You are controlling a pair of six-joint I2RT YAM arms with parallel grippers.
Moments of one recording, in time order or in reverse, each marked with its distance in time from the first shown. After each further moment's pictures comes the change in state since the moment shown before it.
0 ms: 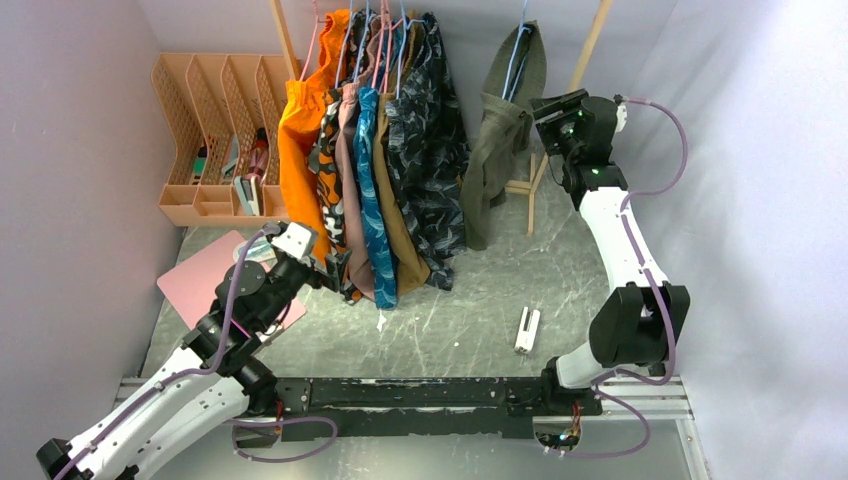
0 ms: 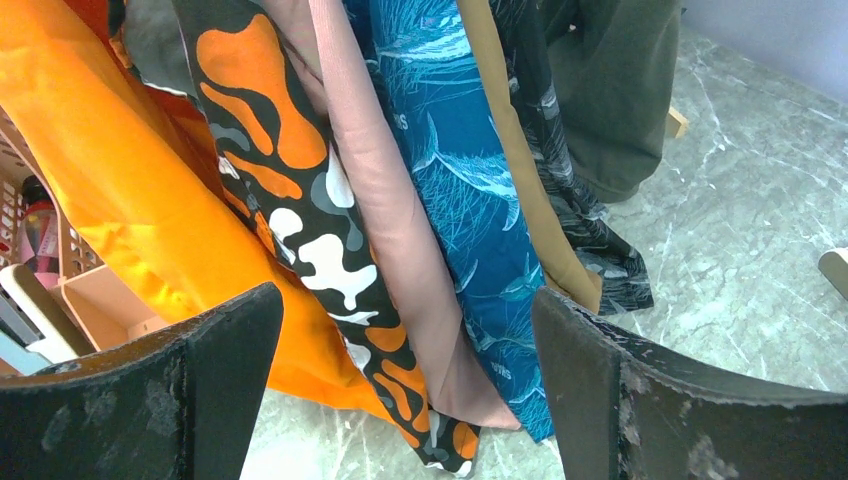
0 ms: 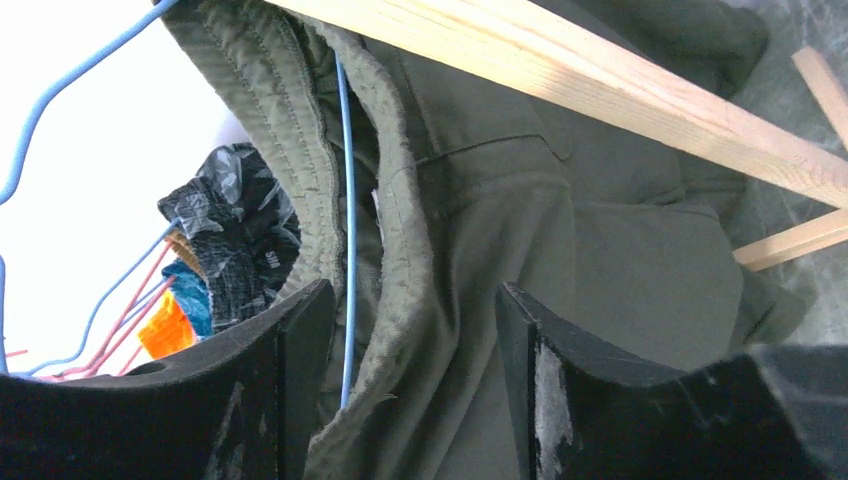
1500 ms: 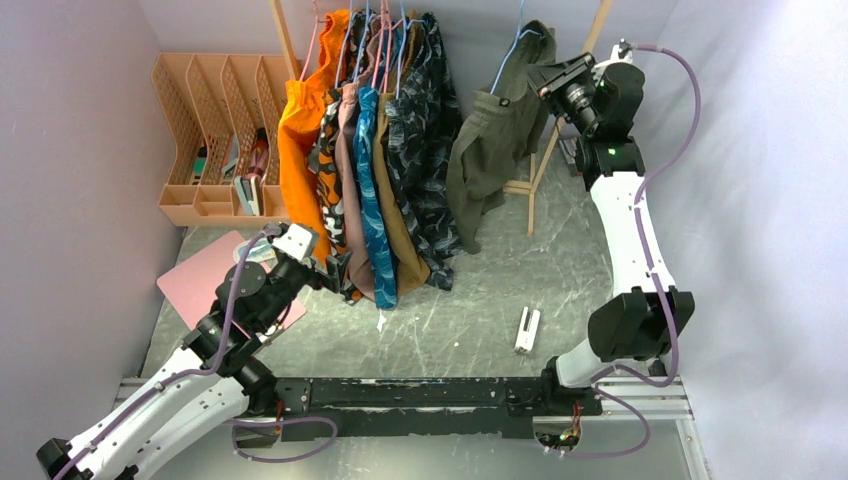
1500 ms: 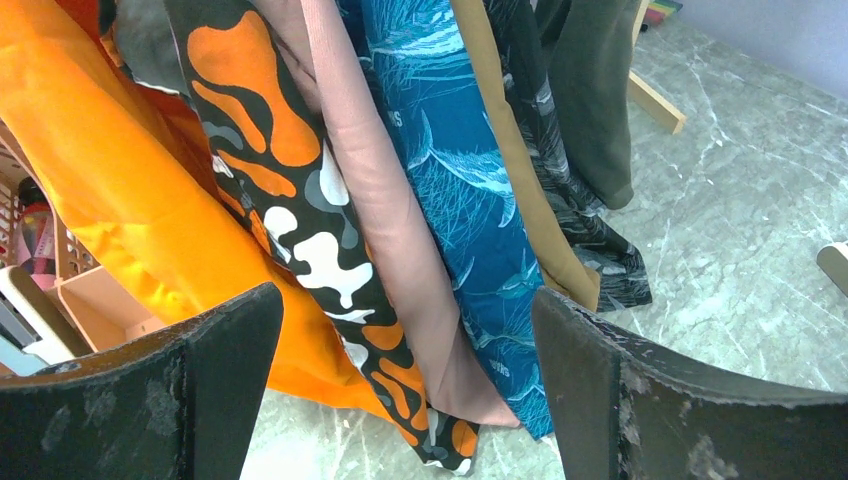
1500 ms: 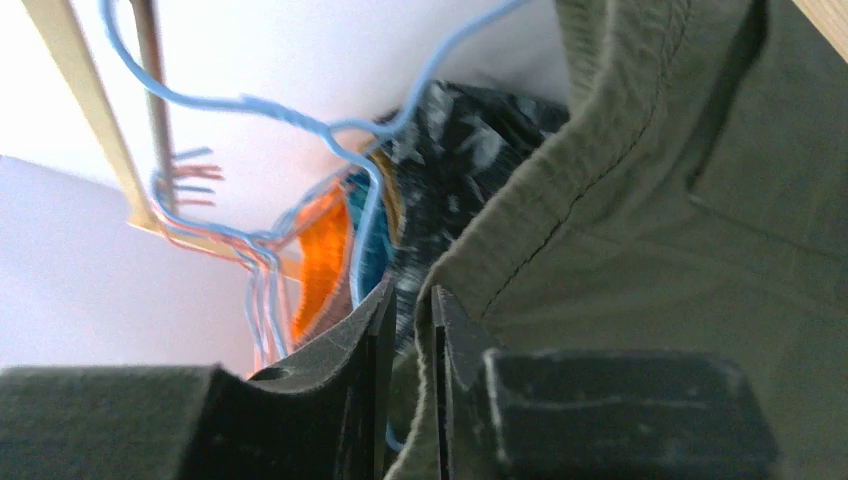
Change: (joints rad) left arm -0.006 -0.005 -0.005 0.000 0.002 0.003; right arm -0.002 0.053 0.289 -0.004 -0.291 -0.082
